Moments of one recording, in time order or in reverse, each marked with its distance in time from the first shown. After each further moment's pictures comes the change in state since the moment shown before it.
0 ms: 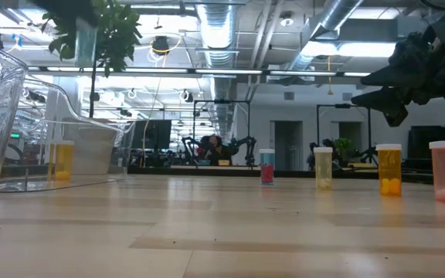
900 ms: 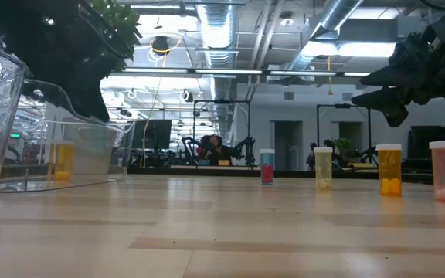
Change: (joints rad) left arm 0.254 -0.122 -0.571 0.682 -0.025 0.364; right arm 0.000 0.000 0.000 0.000 0.000 0.011
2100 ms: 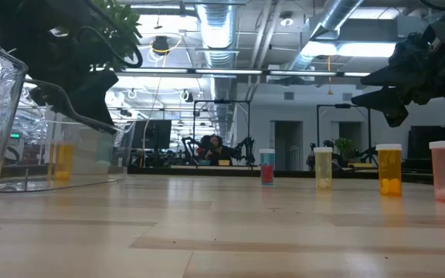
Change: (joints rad) left arm 0.032 0.002 -0.069 0.210 0.024 0.262; right arm 0.000 0.000 0.000 0.000 0.000 -0.003
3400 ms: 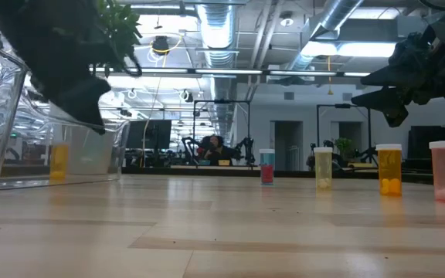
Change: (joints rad) left arm 0.000 0.068 0.113 -0.242 0.068 0.016; right arm 0.000 0.000 0.000 0.000 0.000 0.002
